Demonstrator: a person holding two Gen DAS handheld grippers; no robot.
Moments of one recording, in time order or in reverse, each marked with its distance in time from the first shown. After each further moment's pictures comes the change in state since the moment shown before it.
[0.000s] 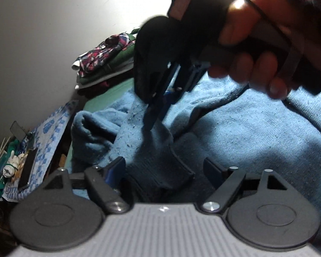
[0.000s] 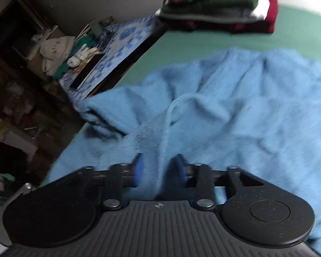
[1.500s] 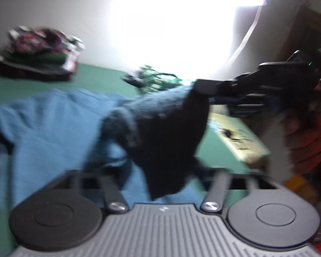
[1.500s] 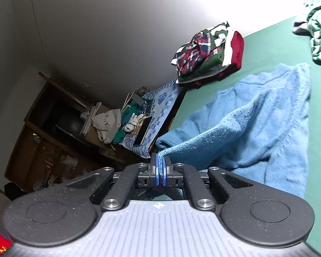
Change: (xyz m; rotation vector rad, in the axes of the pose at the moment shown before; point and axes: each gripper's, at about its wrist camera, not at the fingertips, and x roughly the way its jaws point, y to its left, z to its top) left arm -0.029 0.026 0.041 -0.493 -0.178 -0.794; right arm -0.215 -0.023 -0.085 0.277 -0.353 0.243
